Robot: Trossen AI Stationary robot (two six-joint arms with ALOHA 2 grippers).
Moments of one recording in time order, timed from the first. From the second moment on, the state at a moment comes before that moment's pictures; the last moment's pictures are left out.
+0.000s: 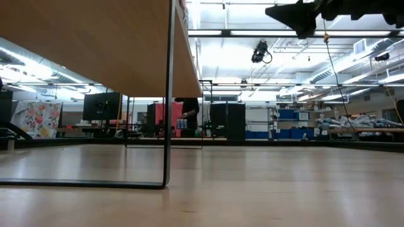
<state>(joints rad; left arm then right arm) -0.29 0.32 0.42 -0.36 -0.55 -0.26 0.38 1.06 0.41 0.68 0.38 0.00</state>
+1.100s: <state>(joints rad) -0.30 0.19 0.29 -0.23 -0.72 -0.23 0.27 0.44 0.06 0.63 0.39 -0.05</state>
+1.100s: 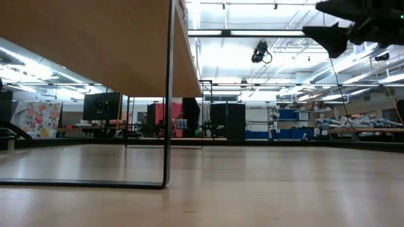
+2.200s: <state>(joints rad) -0.44 0.16 0.29 -0.18 -0.43 -0.25 0.27 0.14 0.01 0.47 0.66 -0.08</state>
